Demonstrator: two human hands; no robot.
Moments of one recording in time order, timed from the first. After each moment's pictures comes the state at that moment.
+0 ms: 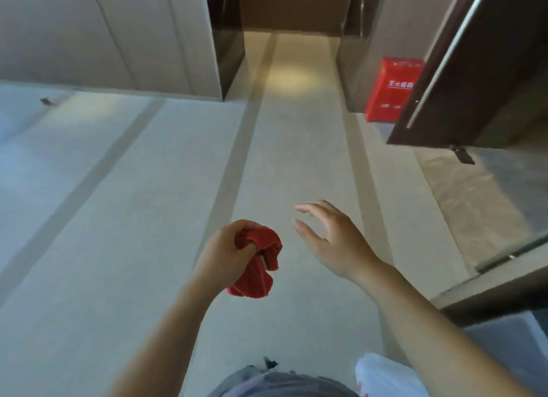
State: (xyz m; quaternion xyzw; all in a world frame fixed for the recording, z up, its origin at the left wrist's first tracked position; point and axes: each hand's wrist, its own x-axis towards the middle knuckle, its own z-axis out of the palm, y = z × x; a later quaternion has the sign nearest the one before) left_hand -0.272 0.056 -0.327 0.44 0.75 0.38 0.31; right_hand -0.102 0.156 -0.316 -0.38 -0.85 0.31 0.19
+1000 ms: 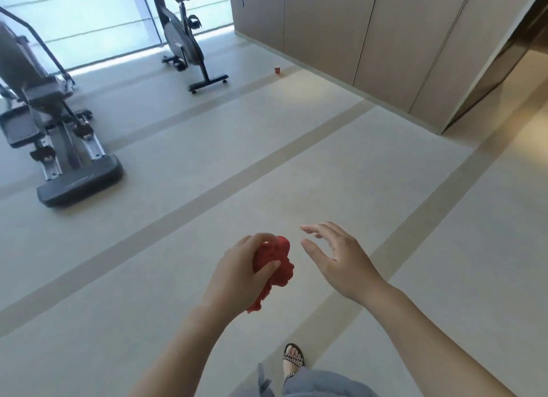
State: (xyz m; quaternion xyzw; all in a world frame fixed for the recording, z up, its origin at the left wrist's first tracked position) left_hand -0.744 0.022 -0.342 0.15 0.87 0.44 0.17; right_hand -0.705 0.208 -0.354 -0.06 -0.90 0.44 0.02
